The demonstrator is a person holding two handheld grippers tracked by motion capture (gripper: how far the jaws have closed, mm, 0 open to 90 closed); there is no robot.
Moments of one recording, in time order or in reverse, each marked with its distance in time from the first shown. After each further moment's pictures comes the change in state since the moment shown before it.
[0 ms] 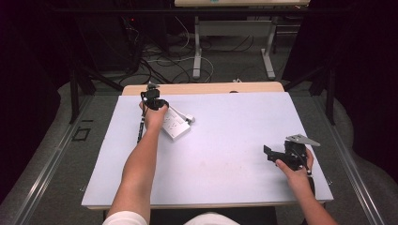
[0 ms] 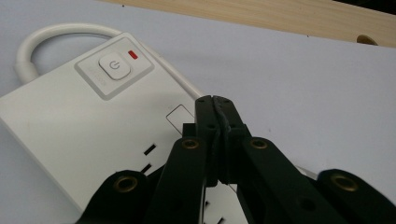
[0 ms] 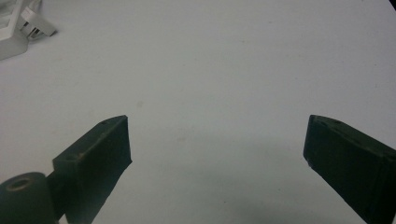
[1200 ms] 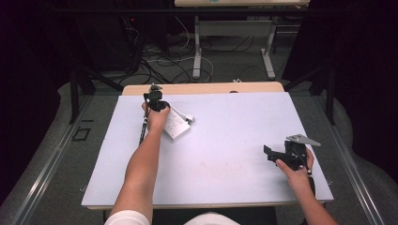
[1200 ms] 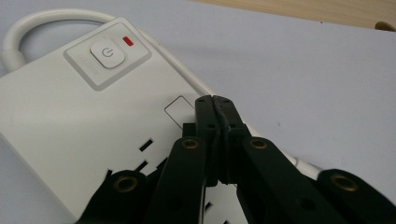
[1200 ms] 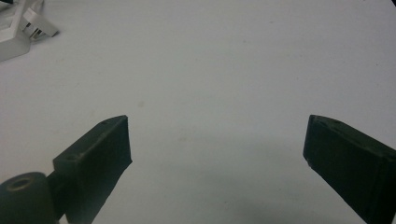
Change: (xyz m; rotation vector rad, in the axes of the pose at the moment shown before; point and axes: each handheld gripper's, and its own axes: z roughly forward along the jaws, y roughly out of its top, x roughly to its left) left arm -0.003 -0.004 0.009 0.022 0.034 0.005; right arm 0.000 0.000 0.000 0.002 0.006 0.007
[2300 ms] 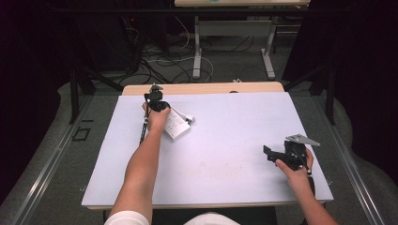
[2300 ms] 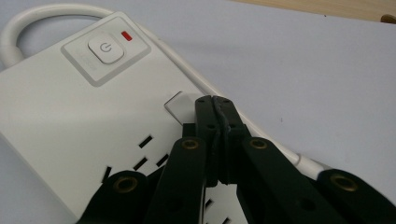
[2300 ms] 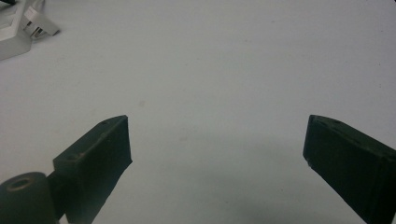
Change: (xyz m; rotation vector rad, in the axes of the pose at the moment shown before) left arm -0.001 -0.001 0.001 0.023 0.007 0.009; right arm 0.000 0.000 0.001 0.001 0.004 -0.014
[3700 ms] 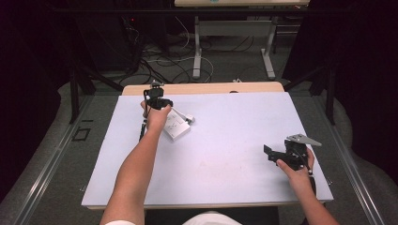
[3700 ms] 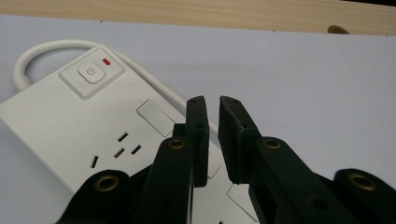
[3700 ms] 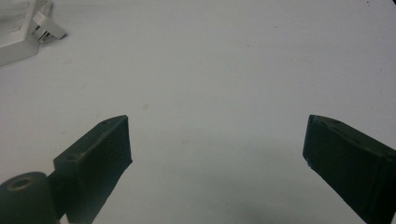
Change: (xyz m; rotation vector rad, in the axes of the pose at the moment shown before) left arm -0.020 0.000 -0.040 -0.063 -0.039 0.076; right arm -0.001 0.001 -0.003 -0.010 0.017 0.008
